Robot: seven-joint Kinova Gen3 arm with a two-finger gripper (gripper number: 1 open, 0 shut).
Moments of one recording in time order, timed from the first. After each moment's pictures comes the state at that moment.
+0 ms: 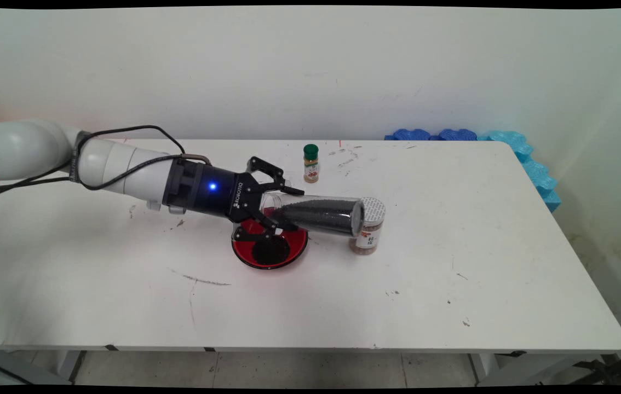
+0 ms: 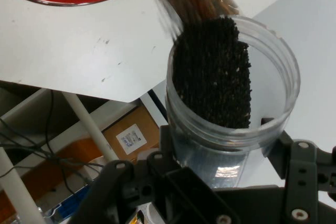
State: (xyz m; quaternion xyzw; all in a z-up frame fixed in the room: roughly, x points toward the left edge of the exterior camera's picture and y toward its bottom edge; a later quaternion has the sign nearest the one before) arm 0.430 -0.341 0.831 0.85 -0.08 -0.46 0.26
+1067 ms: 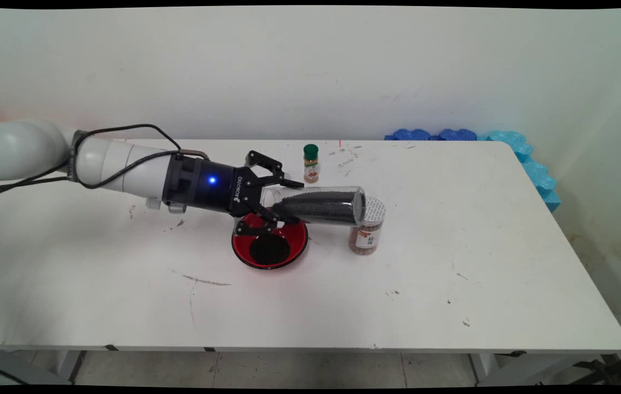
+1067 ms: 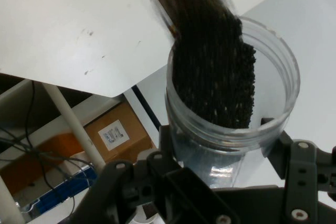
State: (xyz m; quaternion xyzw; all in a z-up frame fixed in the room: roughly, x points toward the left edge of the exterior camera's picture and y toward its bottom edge) arm 0.431 -0.341 0.835 0.84 -0.06 -0.47 0.26
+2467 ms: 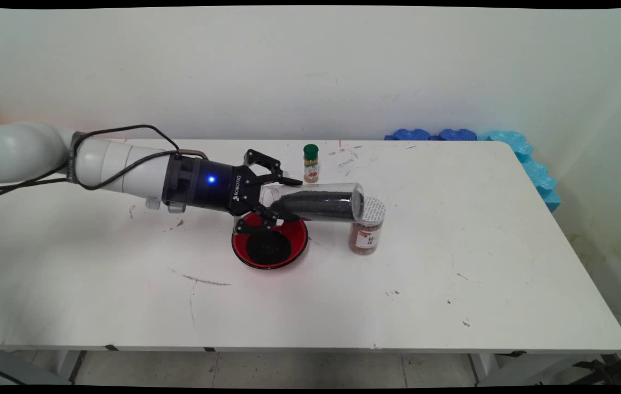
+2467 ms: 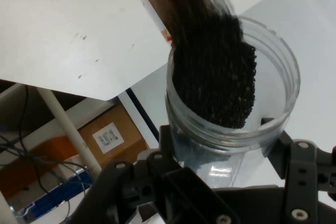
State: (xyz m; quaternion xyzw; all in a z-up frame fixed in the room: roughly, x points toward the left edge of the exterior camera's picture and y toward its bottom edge) arm 0.433 -0.341 0.832 0.84 -0.05 -0.47 0.27
